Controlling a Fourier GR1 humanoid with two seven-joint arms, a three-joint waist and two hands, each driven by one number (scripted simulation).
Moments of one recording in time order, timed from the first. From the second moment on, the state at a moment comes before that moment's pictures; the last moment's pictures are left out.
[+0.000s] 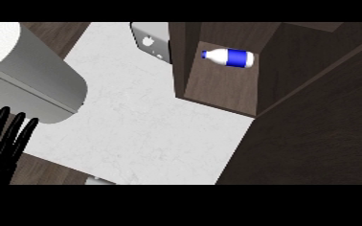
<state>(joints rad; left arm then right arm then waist) 0.34 0.77 -0.17 -1.87 0.97 -0.21 -0.51 0.39 -0.41 0.56 -2.48 -0.03 0.58 0.05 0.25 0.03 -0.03</state>
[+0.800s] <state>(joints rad) 0.32 0.79 -0.14 -1.85 1.00 -0.25 -0.51 0.28 -0.39 0.58 -2.44 -0.10 0.62 0.11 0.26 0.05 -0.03</state>
